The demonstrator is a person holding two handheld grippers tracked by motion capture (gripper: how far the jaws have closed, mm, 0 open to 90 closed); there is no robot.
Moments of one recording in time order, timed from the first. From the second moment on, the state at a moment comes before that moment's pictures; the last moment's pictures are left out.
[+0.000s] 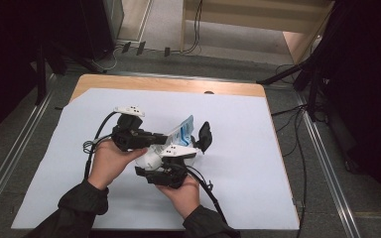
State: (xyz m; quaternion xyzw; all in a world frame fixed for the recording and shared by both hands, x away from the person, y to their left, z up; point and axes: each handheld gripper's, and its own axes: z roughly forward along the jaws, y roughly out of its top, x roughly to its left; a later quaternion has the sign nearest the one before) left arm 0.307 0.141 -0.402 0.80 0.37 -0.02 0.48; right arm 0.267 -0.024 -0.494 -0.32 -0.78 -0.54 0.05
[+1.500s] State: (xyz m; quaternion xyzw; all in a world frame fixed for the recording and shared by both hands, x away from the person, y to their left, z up) left arm 0.306 0.138 -0.402 0.80 0.37 -0.02 0.48; right arm 0.268 -0.025 -0.493 -0.32 -0.77 -0.54 0.05
